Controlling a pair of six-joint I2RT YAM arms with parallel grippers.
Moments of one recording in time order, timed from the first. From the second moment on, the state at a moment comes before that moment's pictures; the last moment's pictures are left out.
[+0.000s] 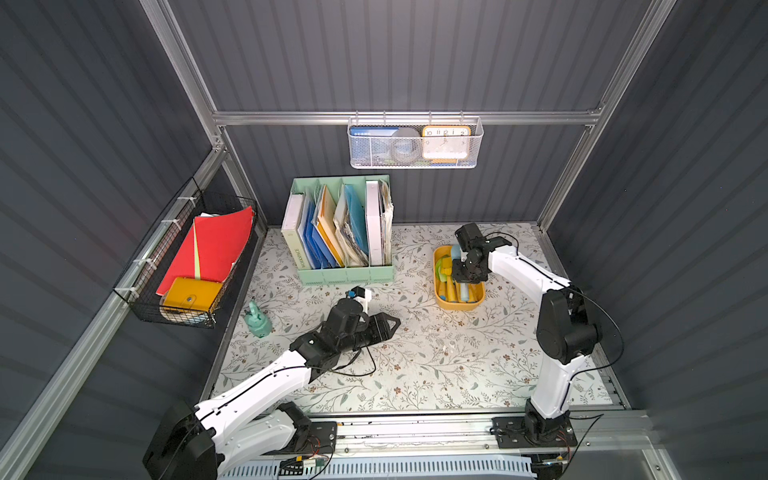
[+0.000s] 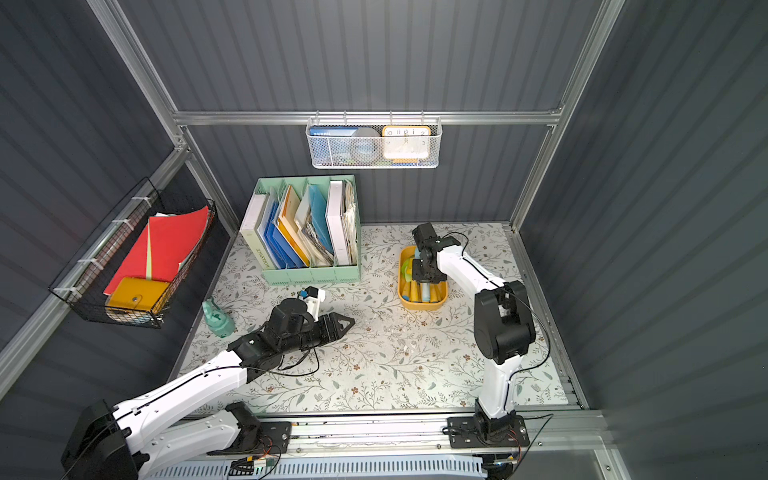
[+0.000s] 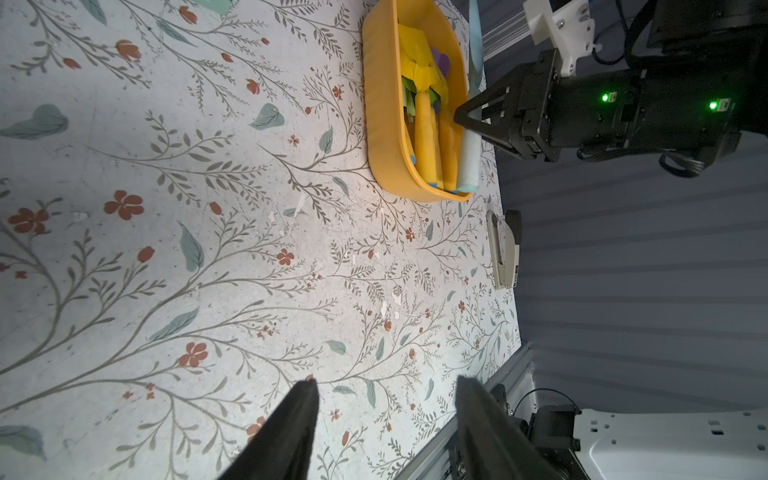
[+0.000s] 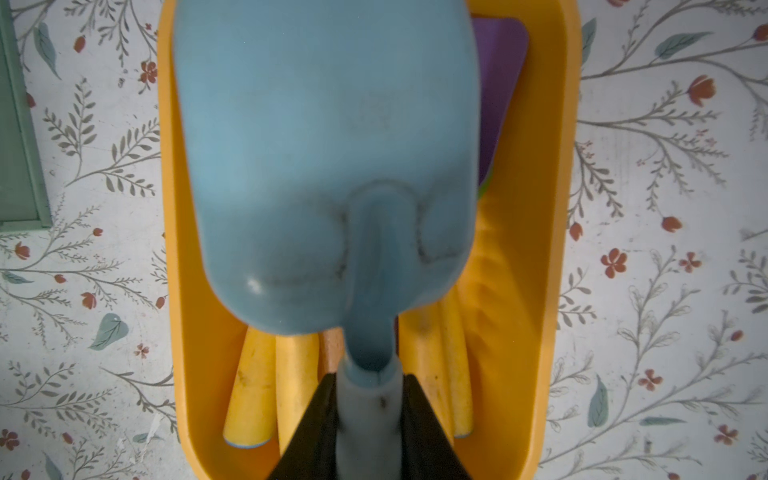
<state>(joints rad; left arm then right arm) -0.66 1.05 0.62 -0.13 0.22 -0.91 0.32 1.91 1.54 -0.84 0.10 0.37</state>
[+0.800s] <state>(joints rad) -0.66 1.05 0.61 -0.19 0.16 -0.91 0.32 1.90 1.55 -0.84 0.13 0.39</state>
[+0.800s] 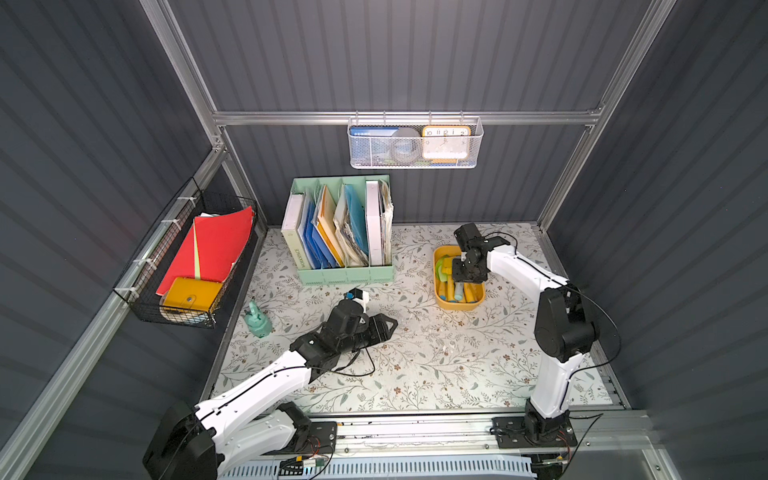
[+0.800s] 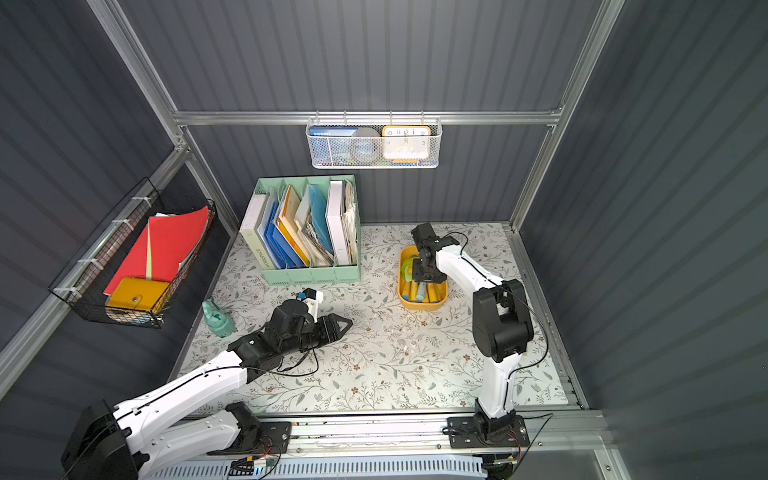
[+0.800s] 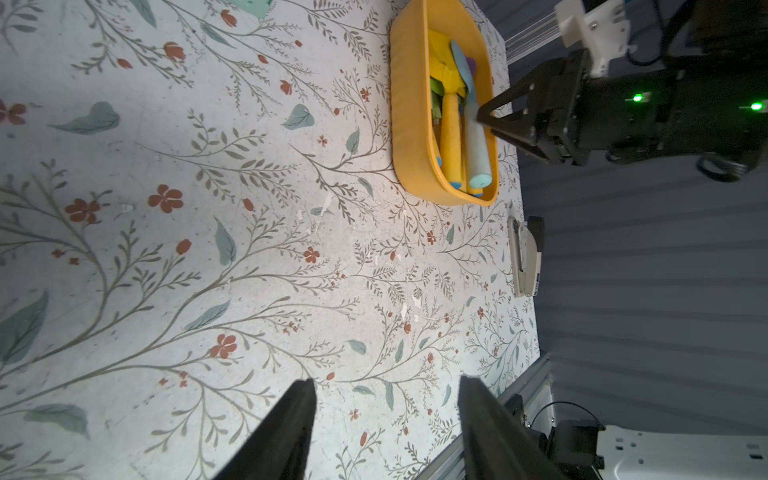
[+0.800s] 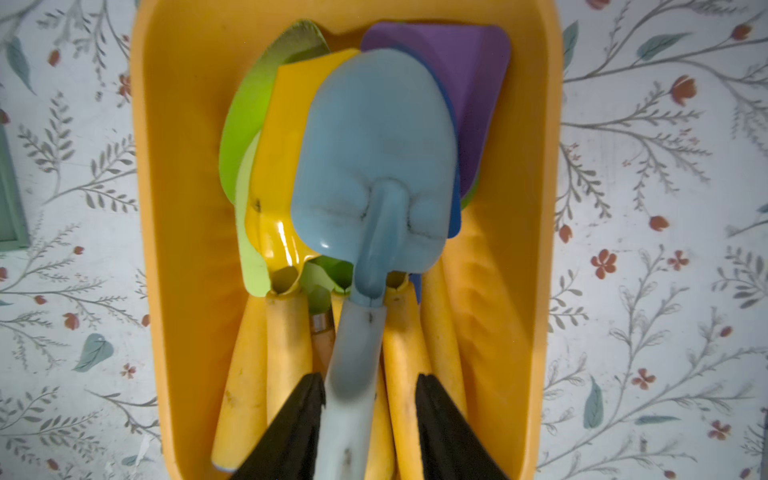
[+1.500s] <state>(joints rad) -0.57 1.16 0.89 -0.65 -0.21 -0.85 0.33 1.40 1.19 -0.70 0.05 0.45</state>
